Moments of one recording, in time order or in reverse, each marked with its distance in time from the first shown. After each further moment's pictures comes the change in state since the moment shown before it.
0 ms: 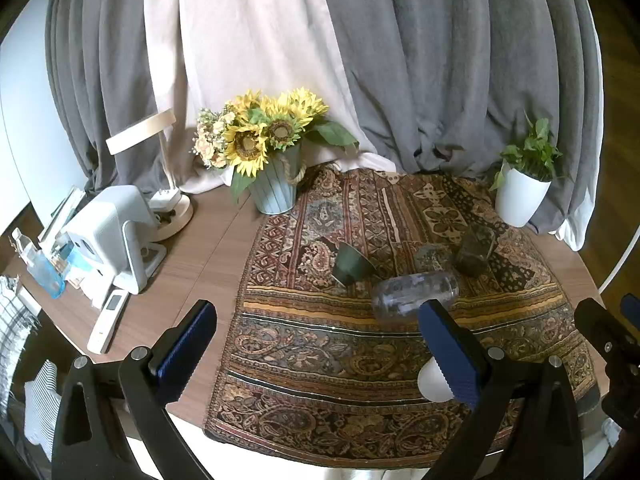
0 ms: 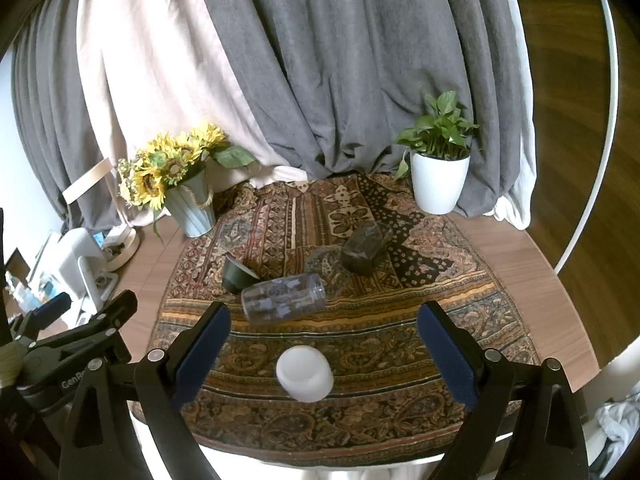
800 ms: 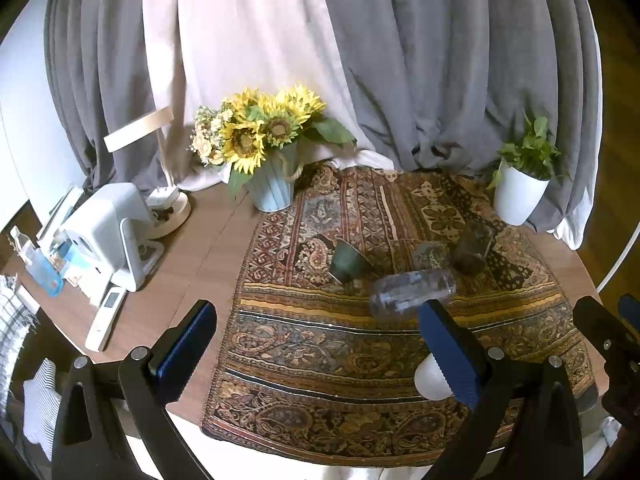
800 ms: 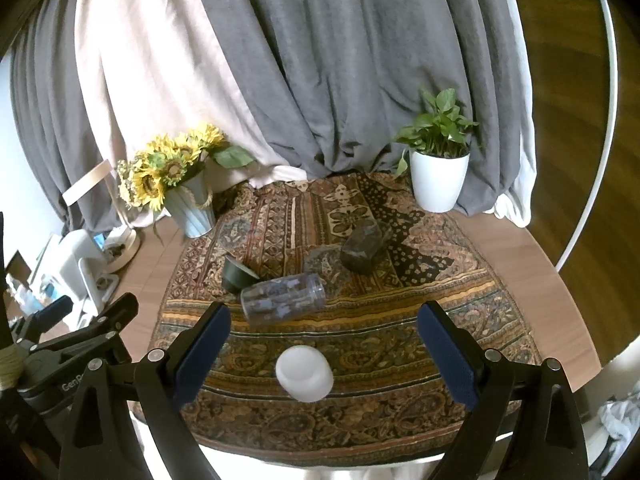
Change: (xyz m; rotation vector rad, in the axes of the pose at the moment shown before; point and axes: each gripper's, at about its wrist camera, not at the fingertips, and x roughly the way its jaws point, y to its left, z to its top) left arm 0.001 -0.003 0.000 0.002 0.007 -0.007; right arm 0.001 0.000 -0.001 0.006 0.001 0.000
